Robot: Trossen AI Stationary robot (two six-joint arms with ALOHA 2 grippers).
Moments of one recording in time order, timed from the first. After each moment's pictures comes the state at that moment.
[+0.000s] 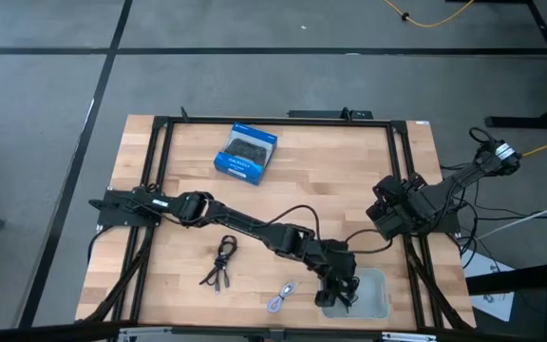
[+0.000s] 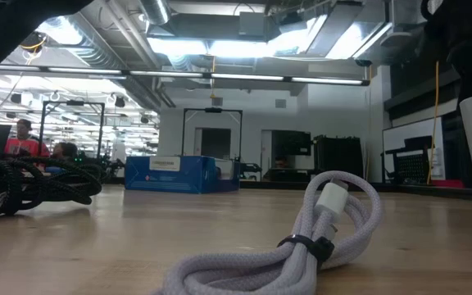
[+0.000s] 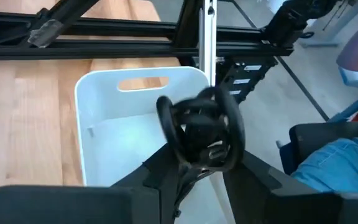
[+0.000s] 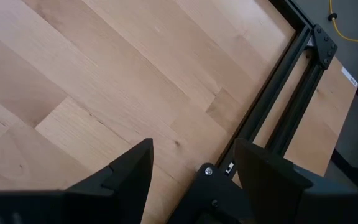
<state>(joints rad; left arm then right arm) -0.29 2.52 2.34 -0.30 0.18 -0.23 0.55 1.12 0.85 -1.57 0.53 1.46</state>
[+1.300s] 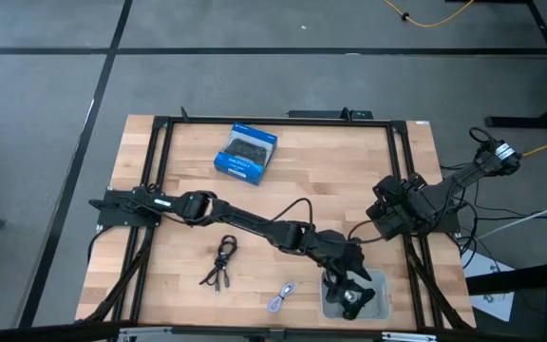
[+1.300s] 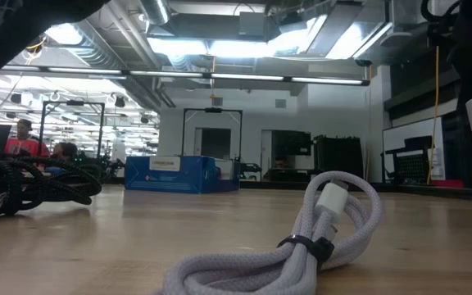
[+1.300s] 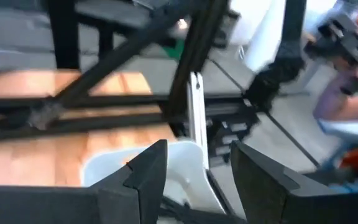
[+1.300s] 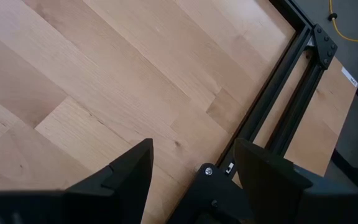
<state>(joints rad) -0.27 2.56 2.34 -0.01 0.23 -0.23 0.55 1.12 0.85 -1.57 0.53 1.46</state>
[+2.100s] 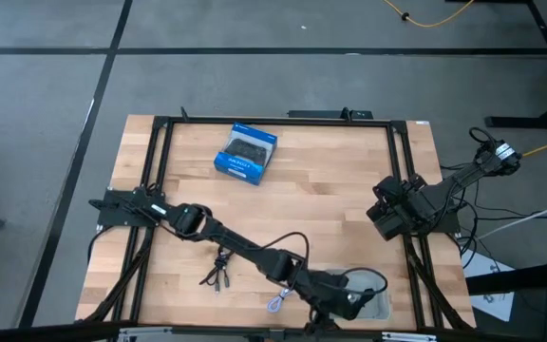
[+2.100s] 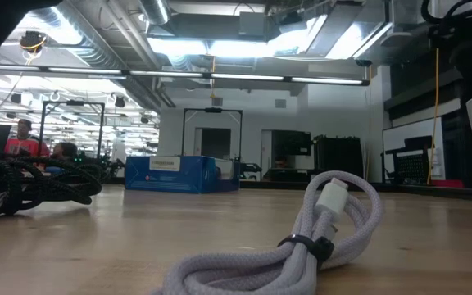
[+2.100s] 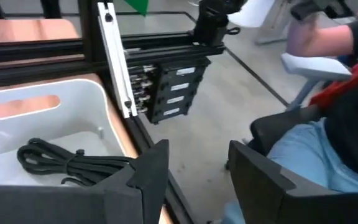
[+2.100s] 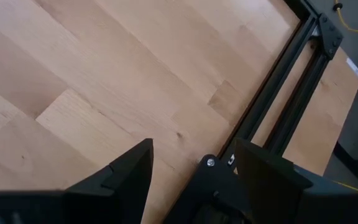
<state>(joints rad) -0.42 2.56 2.34 -0.15 0.22 -0.17 0.55 1.12 0.85 -1.57 0.49 1.46</state>
